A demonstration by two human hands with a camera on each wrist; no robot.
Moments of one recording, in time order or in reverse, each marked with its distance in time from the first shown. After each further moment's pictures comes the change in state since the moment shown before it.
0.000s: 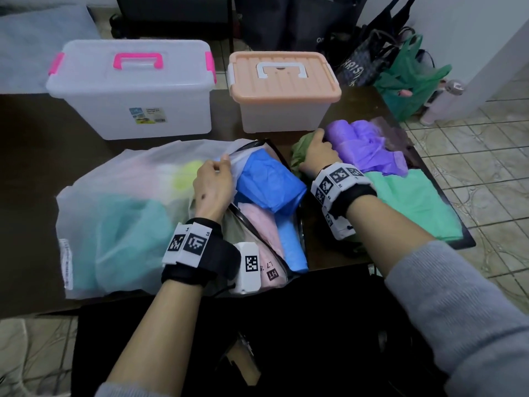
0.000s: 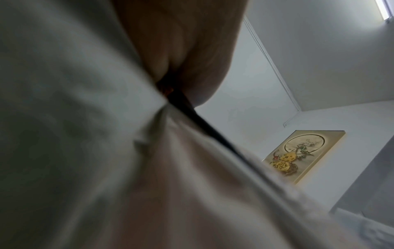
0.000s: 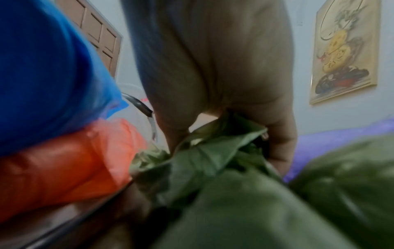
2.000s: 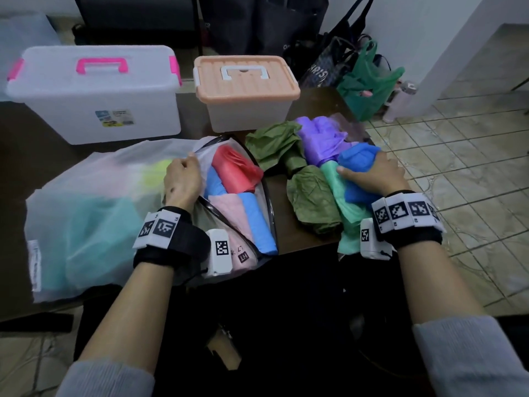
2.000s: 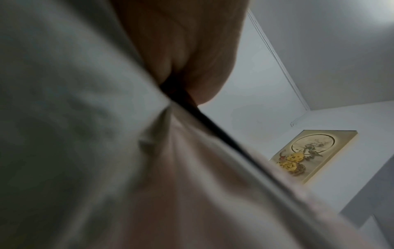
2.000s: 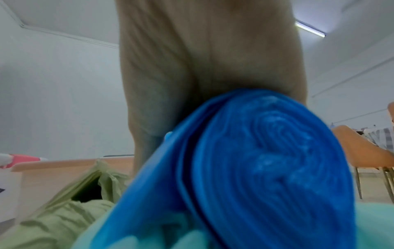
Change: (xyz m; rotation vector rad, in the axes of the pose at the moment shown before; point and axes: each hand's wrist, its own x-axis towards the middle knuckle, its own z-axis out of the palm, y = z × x) left_hand 0.001 -0.007 0.002 -0.019 -0.004 0.002; right_hand -0.075 0.142 -0.076 0.173 0.064 0.288
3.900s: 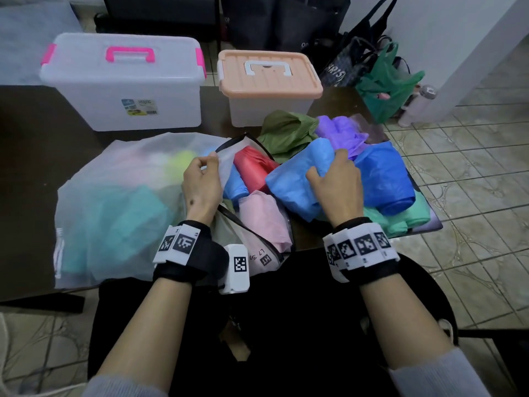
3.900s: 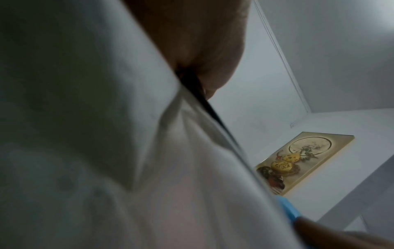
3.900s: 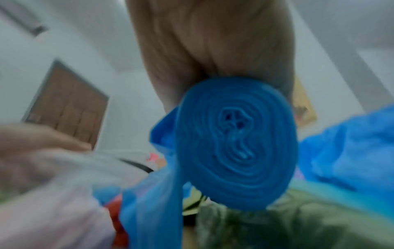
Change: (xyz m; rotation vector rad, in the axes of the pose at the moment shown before) left_hand -0.023 -0.012 -0.002 -0.158 0.115 0.092; right_hand -0.075 -0.069 0.056 0.037 0.219 -0.324
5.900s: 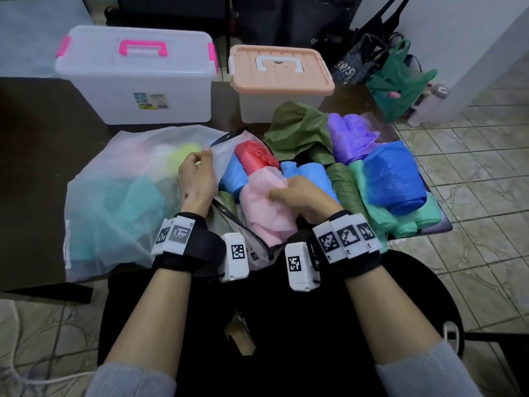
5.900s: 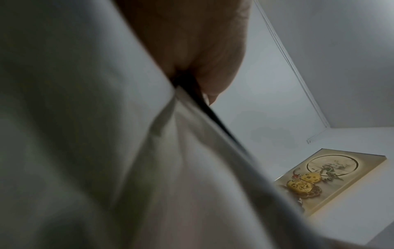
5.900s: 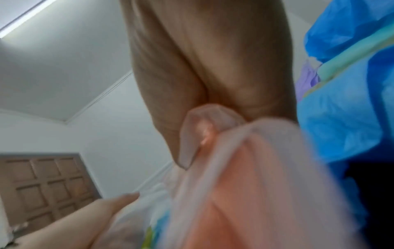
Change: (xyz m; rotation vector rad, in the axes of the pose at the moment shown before) left_hand 0.024 -0.019 -0.014 -0.110 0.008 -0.018; right_hand -0.019 -0.041 0.028 0.282 -0.662 0.034
